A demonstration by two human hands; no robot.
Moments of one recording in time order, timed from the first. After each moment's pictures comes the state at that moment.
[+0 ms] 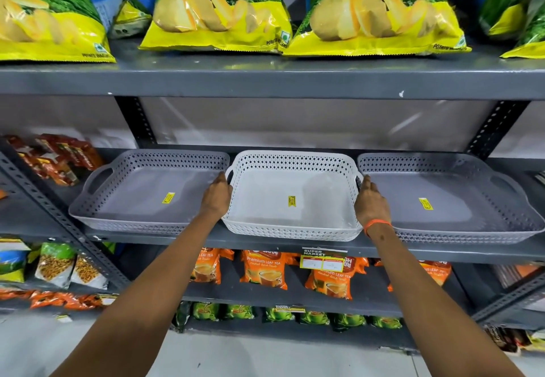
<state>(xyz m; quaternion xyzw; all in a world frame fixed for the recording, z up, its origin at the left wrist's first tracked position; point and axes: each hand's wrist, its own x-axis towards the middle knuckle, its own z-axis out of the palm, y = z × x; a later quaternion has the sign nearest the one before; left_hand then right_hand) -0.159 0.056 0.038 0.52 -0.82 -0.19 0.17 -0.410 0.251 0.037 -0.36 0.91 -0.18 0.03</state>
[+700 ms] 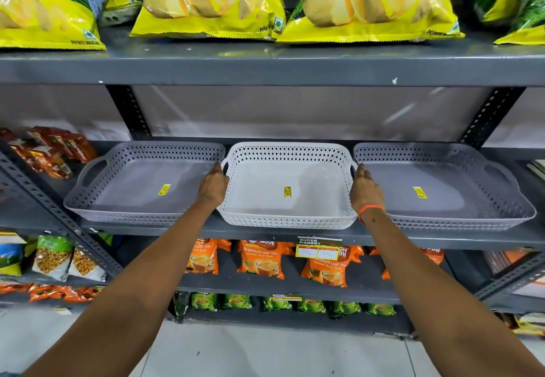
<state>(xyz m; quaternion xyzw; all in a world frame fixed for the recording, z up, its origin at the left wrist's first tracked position) -0.162 0.050 0.038 0.53 -0.82 -0.18 0.12 -0.416 0.244 0.033 -0.37 0.92 -0.16 0.03</state>
